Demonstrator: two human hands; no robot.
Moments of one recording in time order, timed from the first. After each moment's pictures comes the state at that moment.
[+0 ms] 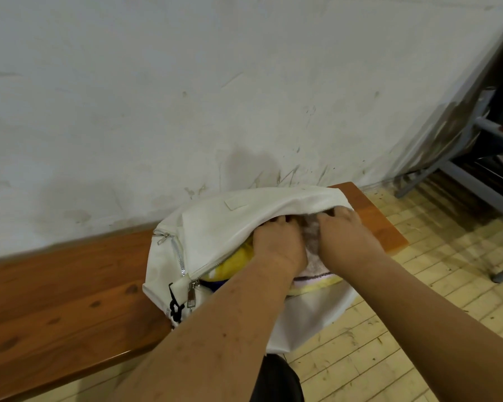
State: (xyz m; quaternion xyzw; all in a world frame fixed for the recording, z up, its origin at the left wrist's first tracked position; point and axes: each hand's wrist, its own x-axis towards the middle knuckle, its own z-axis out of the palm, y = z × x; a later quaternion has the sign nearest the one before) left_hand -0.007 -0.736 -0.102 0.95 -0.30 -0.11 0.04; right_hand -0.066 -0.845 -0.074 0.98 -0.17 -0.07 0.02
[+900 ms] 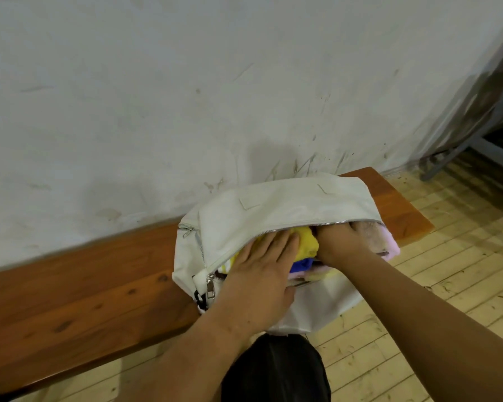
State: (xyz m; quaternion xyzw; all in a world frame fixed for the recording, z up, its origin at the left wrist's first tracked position) left_hand -0.063 -0.625 -0.120 0.91 -0.40 -0.01 0.08; right_hand -0.047 -0.836 -0.135 0.98 -0.14 -0.13 -0.07
